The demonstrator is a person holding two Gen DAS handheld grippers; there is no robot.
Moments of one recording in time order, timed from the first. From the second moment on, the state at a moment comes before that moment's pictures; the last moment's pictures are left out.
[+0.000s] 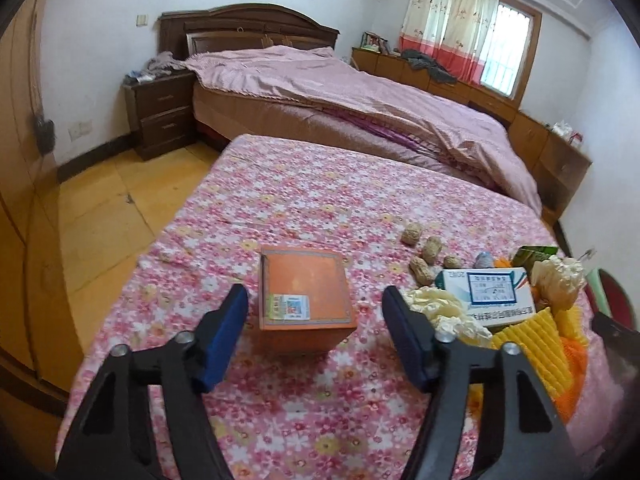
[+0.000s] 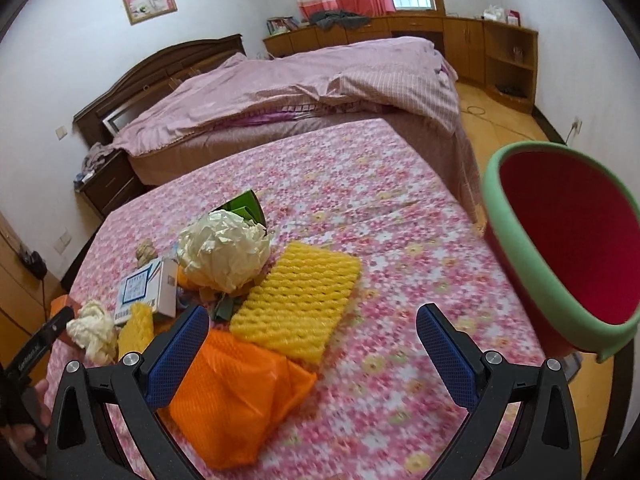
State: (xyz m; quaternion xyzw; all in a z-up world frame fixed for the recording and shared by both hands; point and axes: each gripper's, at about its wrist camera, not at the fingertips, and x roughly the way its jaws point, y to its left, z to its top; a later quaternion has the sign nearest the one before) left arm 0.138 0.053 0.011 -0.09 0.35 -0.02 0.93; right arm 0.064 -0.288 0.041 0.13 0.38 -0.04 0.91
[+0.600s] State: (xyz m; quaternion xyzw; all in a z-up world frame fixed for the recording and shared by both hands) left arm 0.131 0.055 0.016 -0.13 0.33 -0.08 0.93; right arm 0.073 -0.300 0.025 0.19 0.41 -0.02 0.89
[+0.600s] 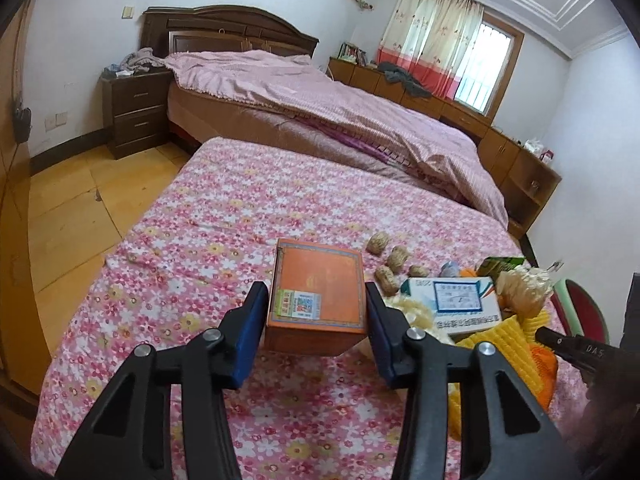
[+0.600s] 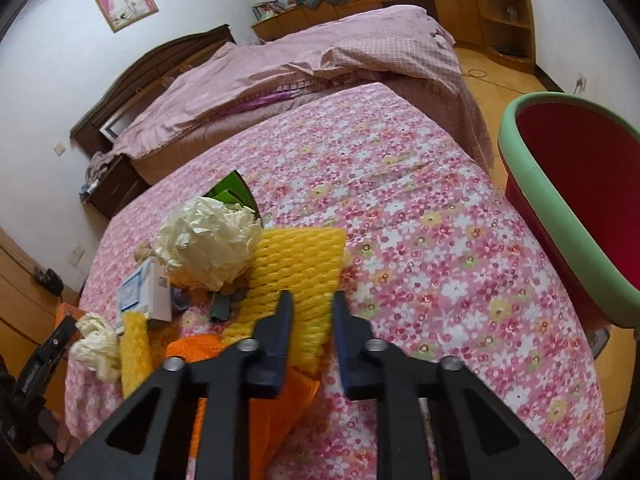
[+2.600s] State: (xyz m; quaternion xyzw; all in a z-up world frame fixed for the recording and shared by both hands) left arm 0.101 -0.346 0.070 0.01 0.39 -0.38 0.84; right arm -0.066 -0.545 0.060 0.28 0.27 -0.18 0.90
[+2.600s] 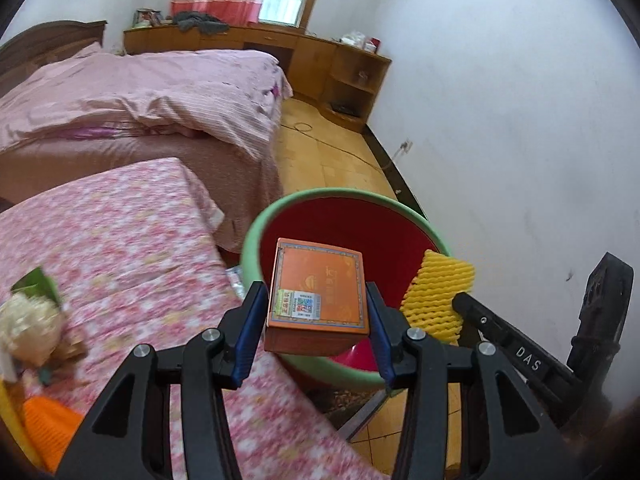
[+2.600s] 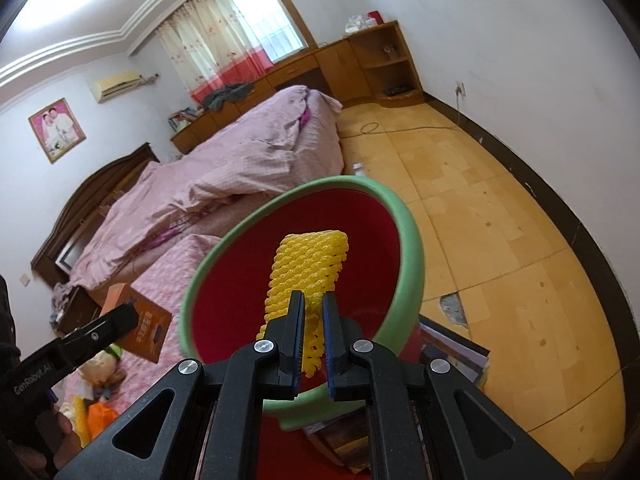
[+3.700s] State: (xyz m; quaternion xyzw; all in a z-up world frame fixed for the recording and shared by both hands) left arm 0.080 -0.264 0.093 -0.03 0.37 -0.32 0.87; right arm -0.086 -0.494 0.092 0.28 0.24 -0.13 0.92
